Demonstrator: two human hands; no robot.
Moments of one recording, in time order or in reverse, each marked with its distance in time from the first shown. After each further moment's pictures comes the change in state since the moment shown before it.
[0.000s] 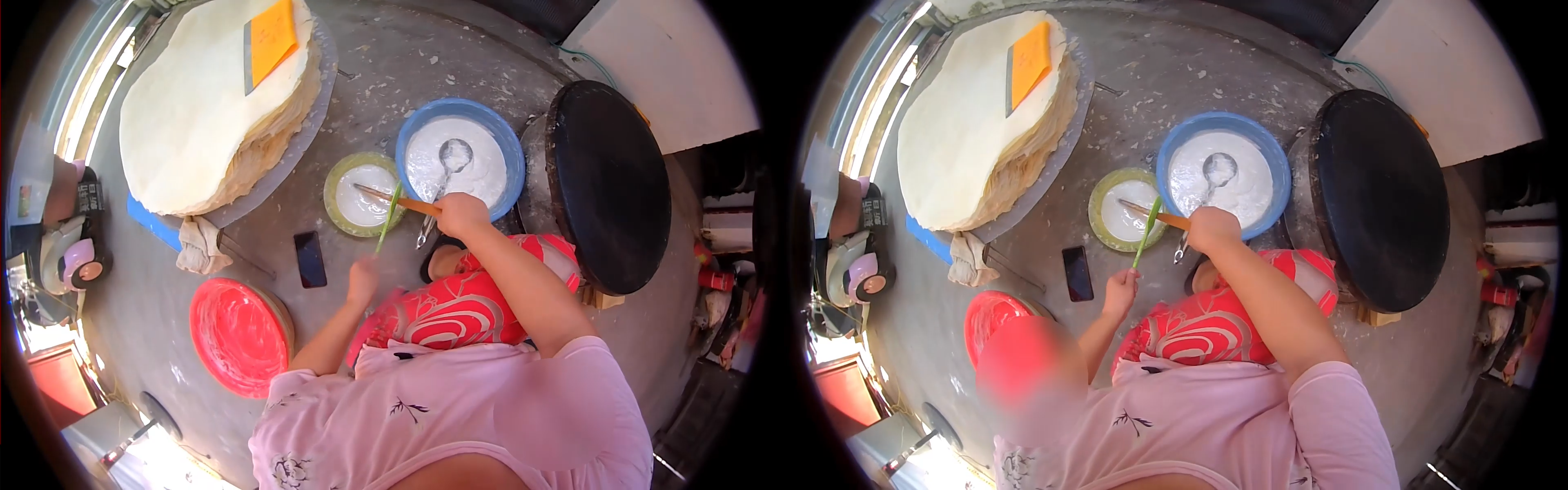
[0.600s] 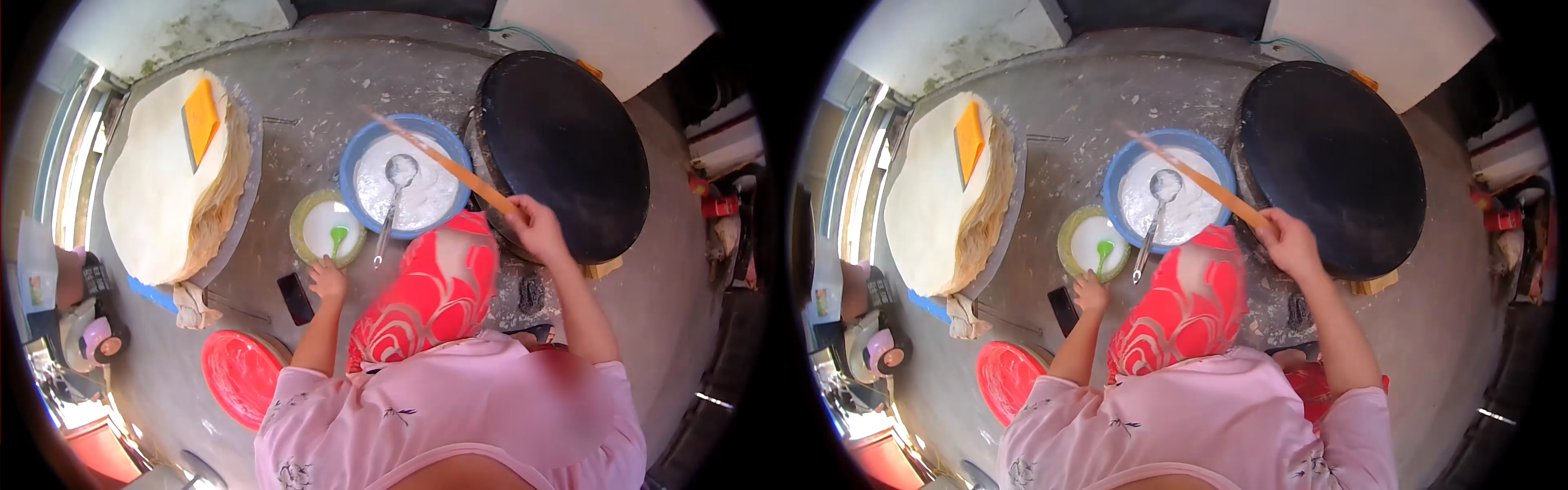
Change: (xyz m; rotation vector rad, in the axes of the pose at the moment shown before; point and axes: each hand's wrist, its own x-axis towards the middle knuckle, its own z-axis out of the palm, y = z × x) left_hand 0.030 0.088 0.014 1.120 0.092 -0.041; right_hand -0.133 0.177 -0.029 0.653 0.518 0.195
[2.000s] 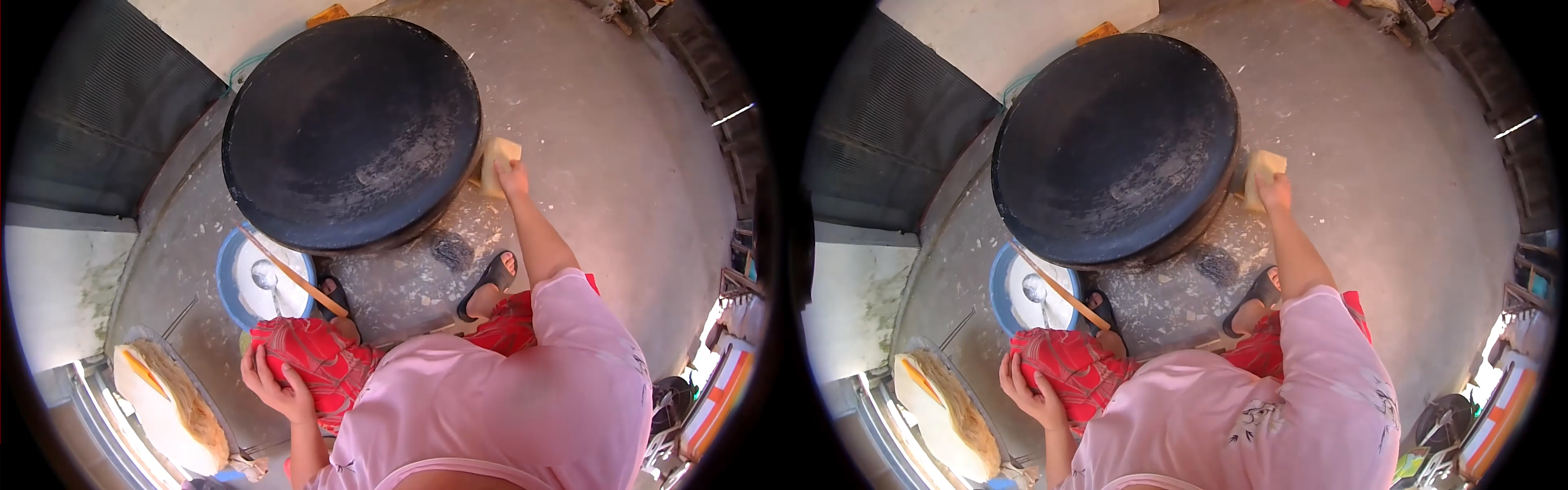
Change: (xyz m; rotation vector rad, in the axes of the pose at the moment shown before) left_hand -0.156 0.158 -0.205 -0.407 0.425 1.048; right_hand -0.113 0.397 -0.068 0.175 0.862 1.048
